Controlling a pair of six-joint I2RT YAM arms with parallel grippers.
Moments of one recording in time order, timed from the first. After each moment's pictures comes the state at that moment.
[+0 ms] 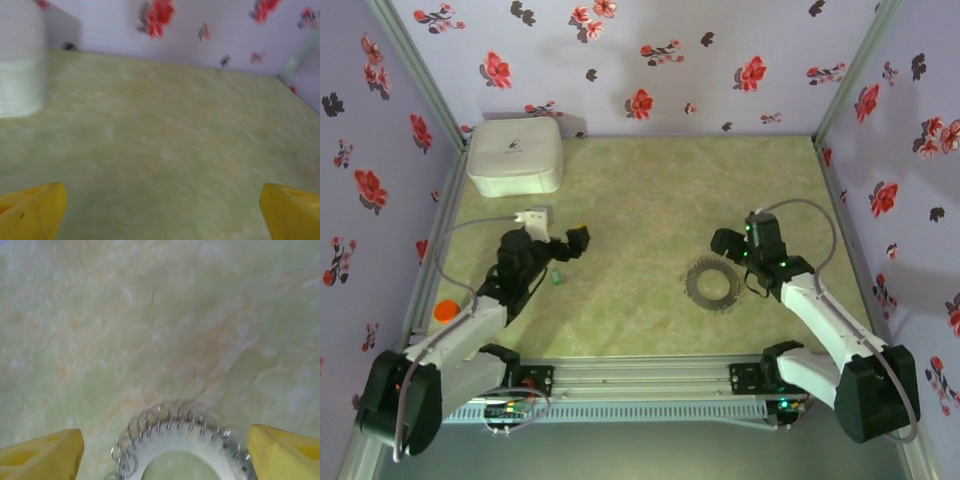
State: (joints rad) left arm -0.43 1.03 0.42 0.33 0.06 -0.32; right arm 0.33 1.04 0.62 -0.39 0.02 0.62
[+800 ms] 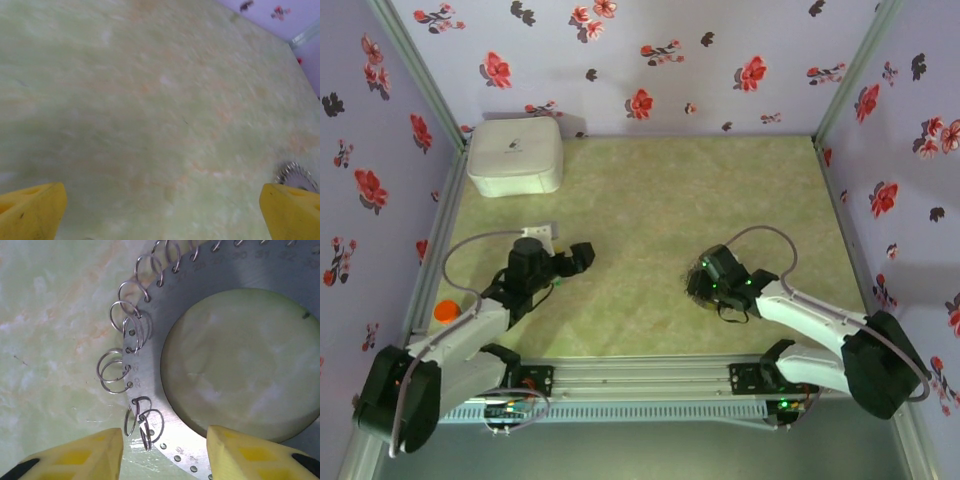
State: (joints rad) left arm -0.48 1.03 0.37 0.16 0.09 -0.58; right arm 0.68 1.14 0.51 -0.42 0.03 0.94
